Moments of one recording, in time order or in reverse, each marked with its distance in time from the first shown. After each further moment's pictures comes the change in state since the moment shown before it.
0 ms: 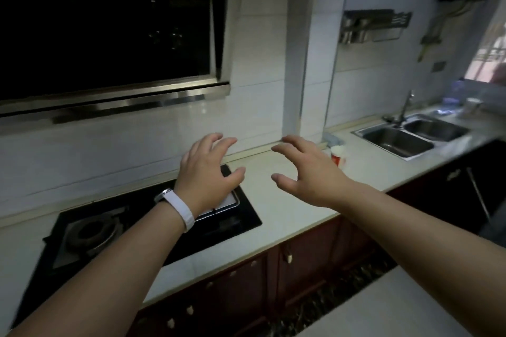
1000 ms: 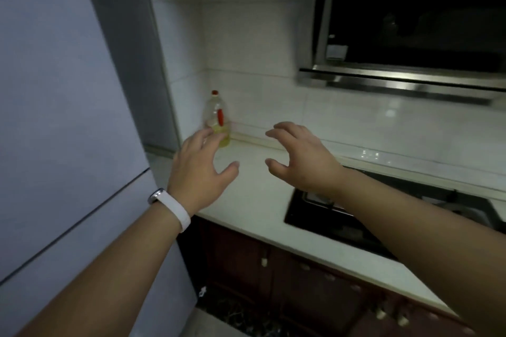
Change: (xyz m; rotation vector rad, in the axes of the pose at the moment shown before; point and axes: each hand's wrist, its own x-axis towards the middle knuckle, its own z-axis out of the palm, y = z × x) left_hand -0.373 -0.353 -0.339 0.396 0.408 -0.652; right_hand 0.076 -0.587 0.199 0.310 -0.121 -0.800
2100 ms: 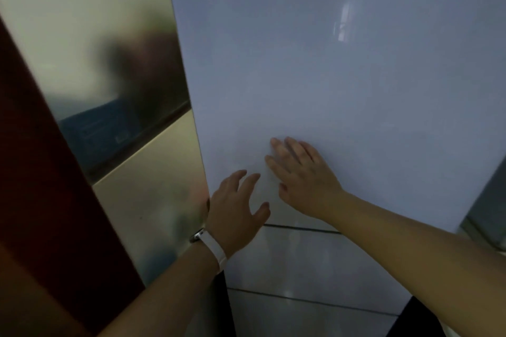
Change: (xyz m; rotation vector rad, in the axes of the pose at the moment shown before) left_hand -0.193 -0.163 -0.190 0.706 0.442 -0.971; right_hand 0.167 -0.407 0.195 0.242 0.352 -1.367
